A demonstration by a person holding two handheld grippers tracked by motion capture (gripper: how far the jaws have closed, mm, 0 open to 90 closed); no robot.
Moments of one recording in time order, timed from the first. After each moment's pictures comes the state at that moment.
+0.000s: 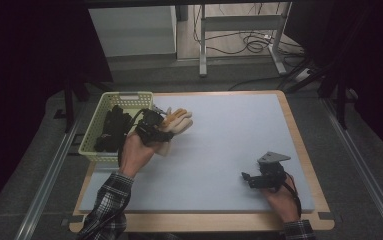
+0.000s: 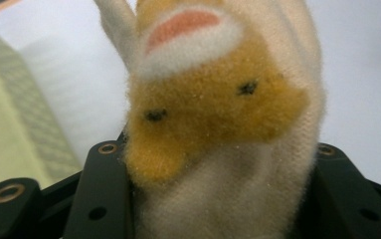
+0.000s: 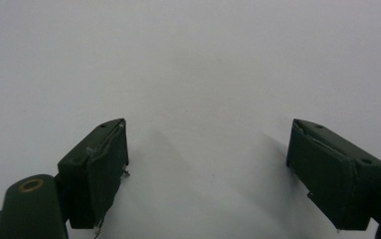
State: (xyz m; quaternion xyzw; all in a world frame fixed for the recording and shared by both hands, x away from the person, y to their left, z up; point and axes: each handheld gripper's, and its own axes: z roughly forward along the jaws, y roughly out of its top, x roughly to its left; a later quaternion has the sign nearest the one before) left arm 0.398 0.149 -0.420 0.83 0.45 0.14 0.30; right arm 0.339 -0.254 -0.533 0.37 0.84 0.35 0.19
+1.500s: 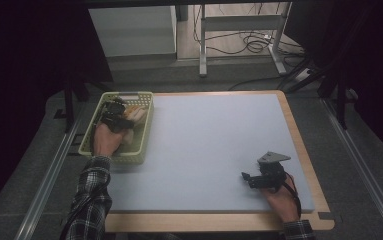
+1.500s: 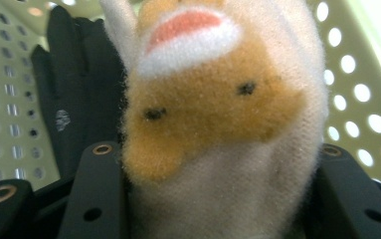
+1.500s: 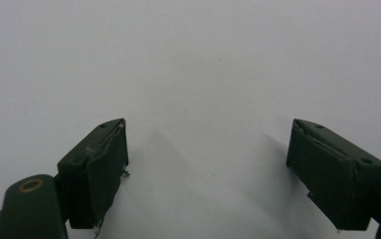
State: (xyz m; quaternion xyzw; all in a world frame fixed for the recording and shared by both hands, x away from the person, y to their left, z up) left arm 0.465 0.263 -0.472 0.77 0.58 0.17 0.19; right arm 0.339 -0.254 -0.533 0.37 0.84 0.35 0.19
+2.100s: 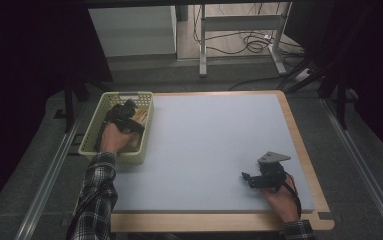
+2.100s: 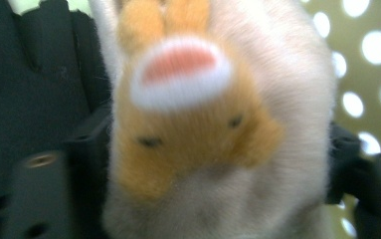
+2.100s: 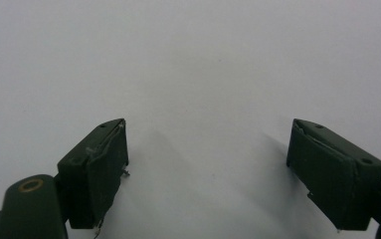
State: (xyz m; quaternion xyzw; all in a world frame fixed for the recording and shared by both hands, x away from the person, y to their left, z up) left arm 0.485 0.249 -0.495 0.80 0.57 0.10 0.16; right arm 0.339 -0.254 -0.533 0.37 0.84 0.35 0.19
